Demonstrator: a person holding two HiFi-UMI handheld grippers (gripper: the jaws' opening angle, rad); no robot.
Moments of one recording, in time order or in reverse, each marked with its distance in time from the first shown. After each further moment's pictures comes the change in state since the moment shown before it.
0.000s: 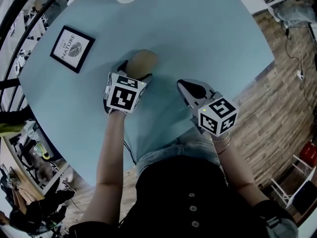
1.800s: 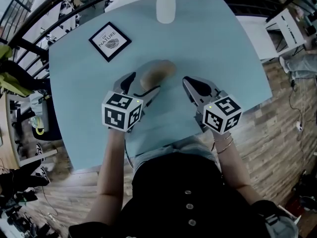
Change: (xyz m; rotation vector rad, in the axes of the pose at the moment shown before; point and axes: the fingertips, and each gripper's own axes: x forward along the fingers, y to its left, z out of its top) left arm -0.159 -0.033 0.019 -0.239 -0.419 0.110; right arm -0.032 0.068 0.090 -0.240 -0.126 0.188
